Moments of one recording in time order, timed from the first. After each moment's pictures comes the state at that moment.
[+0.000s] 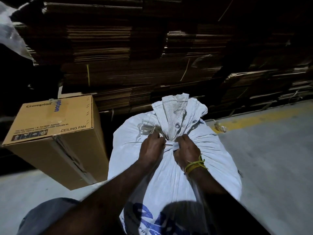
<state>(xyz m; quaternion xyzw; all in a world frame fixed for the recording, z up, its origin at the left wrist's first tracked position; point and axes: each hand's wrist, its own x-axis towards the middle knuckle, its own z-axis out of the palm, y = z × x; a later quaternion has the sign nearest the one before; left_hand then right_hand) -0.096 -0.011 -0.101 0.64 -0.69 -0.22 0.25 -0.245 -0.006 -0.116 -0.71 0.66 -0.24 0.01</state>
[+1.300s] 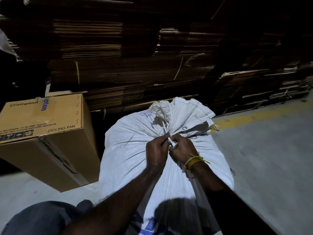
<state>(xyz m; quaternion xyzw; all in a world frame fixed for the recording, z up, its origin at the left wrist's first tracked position) -0.148 -0.002 -0.127 0.56 -0.50 -0.35 0.55 -0.262 -0.009 -0.093 -0.68 0.66 -0.25 0.21</state>
